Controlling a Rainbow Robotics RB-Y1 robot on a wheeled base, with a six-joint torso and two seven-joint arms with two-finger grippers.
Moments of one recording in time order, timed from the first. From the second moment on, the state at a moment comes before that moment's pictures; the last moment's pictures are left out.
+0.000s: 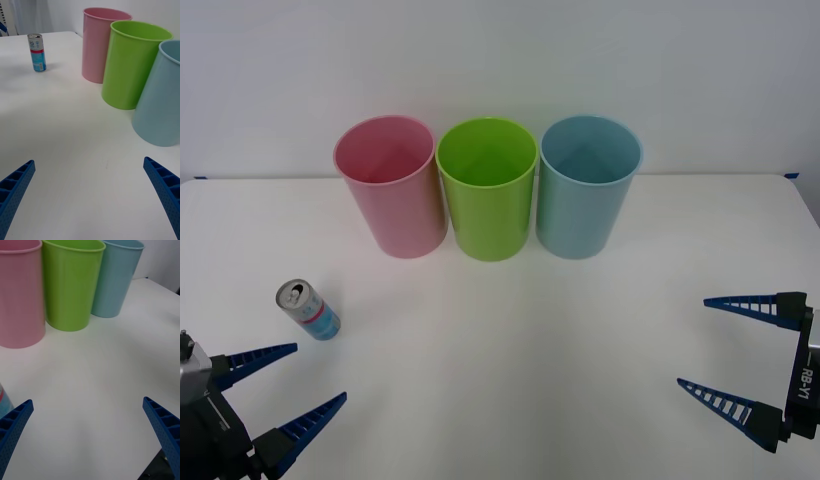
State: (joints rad) right arm 0.32 -0.48 -0.44 -2.03 1.43 -1.34 -0.14; left arm 0.60 0.36 0.41 -2.16 -1.48 -1.10 0.41
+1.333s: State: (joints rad) right arm 0.32 -0.48 -0.44 -2.03 1.43 -1.34 -0.14; left arm 0.32 0.45 0.27 -1.53 -1.13 -0.78 -0.14
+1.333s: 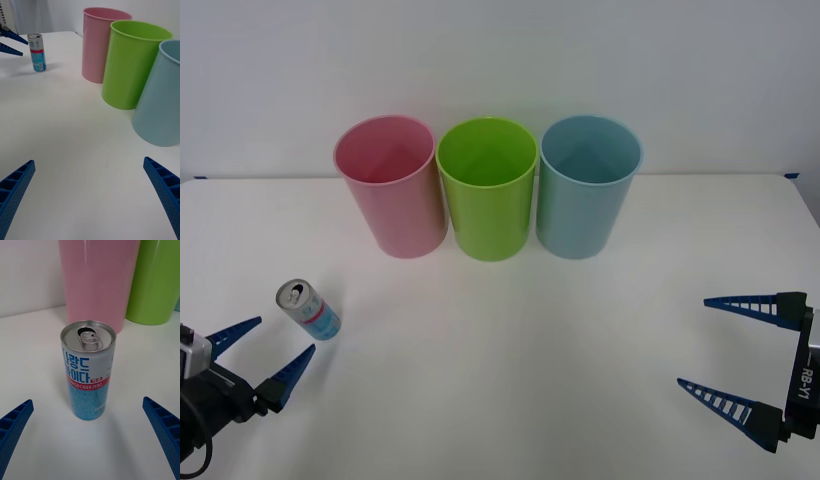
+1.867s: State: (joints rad) right arm 0.32 -0.48 -0.44 -2.03 1.43 -1.34 -0.14; left arm 0.22 0.45 0.21 -1.41 -1.03 -0.70 -0.22
